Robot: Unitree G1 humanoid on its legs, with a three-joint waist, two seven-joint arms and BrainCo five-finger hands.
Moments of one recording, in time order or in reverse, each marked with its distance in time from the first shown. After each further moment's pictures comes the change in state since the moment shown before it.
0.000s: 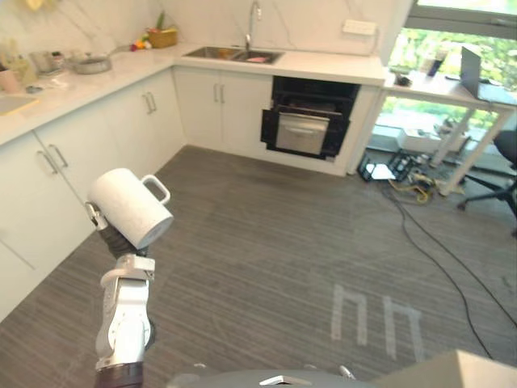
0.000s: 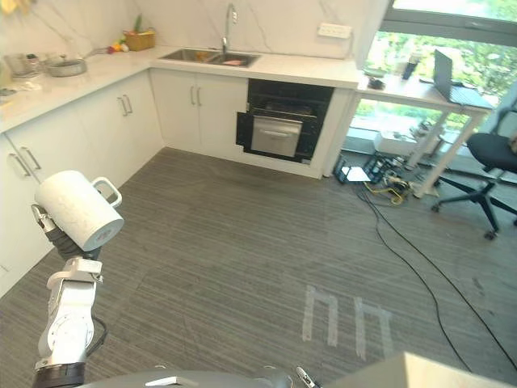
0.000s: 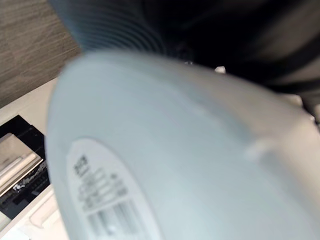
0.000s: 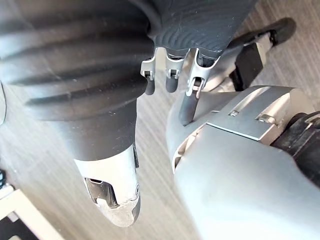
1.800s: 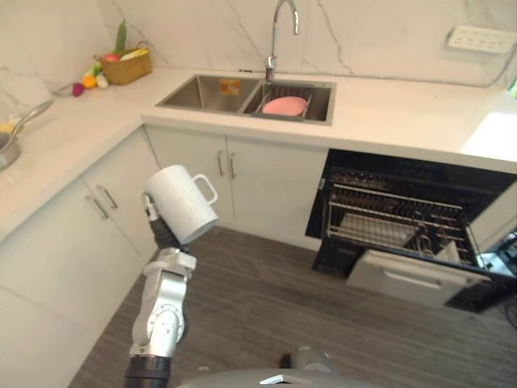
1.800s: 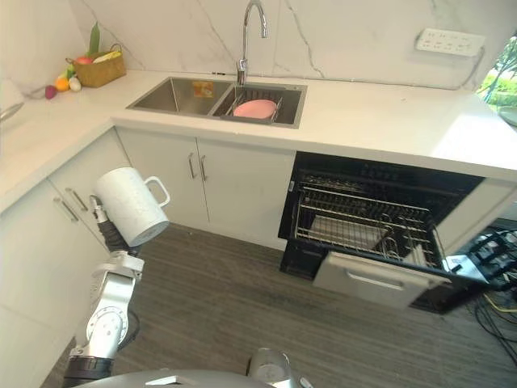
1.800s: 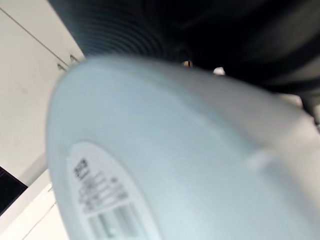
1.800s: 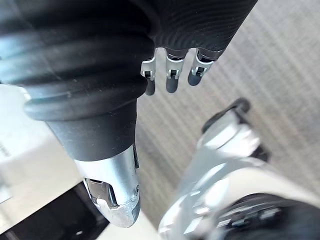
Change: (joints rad) left arm -0.066 -0.079 -0.221 0.053 0.150 -0.022 -0.003; right arm 0.095 0.049 0.001 -0.111 -0.024 -0.202 -0.111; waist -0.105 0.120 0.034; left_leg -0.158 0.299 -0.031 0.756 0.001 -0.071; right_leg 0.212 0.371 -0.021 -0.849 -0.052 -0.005
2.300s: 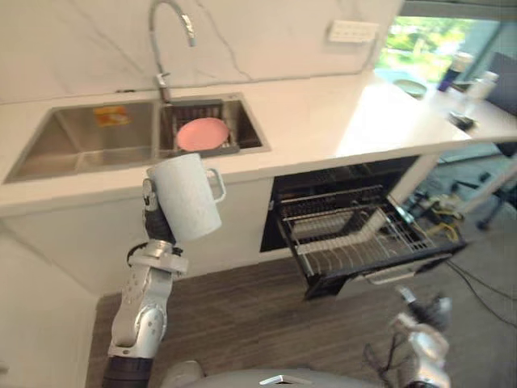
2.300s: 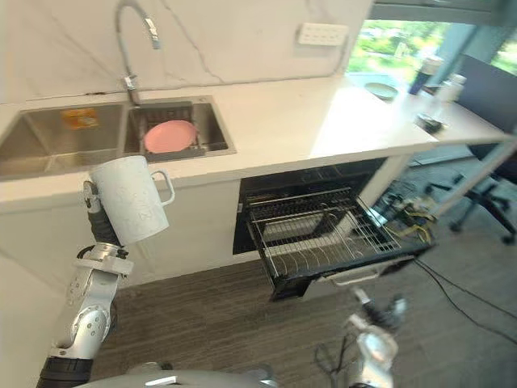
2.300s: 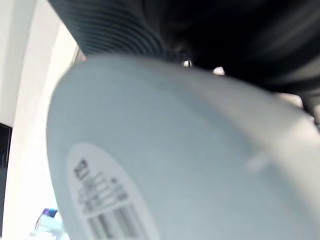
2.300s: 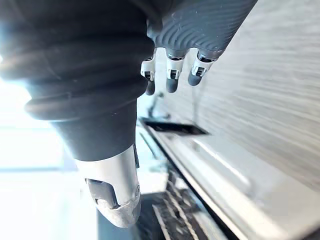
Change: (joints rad) left arm 0.012 0.114 -0.009 -0.181 0.107 0.004 -0.147; right arm -0.200 -0.133 -0.173 -0.634 -0.314 0.040 -0.436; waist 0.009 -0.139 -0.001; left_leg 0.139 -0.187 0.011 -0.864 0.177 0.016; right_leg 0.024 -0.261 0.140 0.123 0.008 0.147
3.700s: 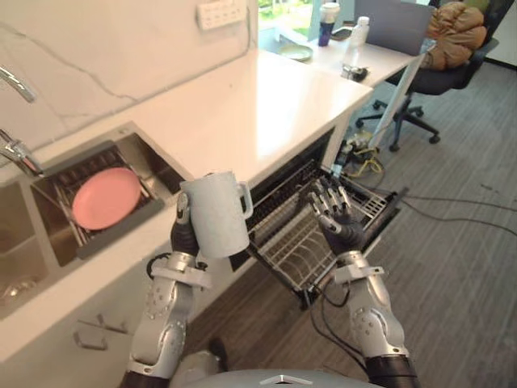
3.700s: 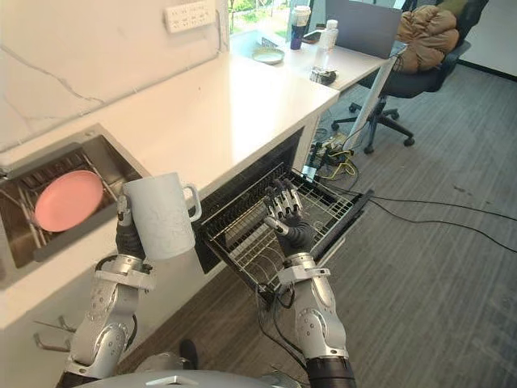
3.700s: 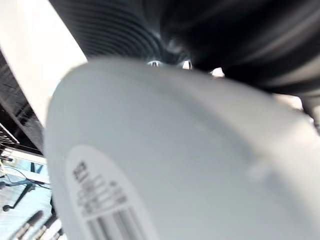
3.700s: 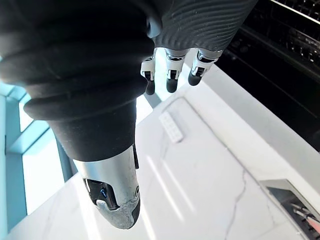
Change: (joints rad) left arm 0.087 -0.057 -0.147 -0.052 0.191 -0.063 0.030; right arm -0.023 0.111 0.534 -0.409 0.440 -0.032 0.652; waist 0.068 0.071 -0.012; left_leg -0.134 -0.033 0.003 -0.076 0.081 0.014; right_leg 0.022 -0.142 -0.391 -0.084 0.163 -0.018
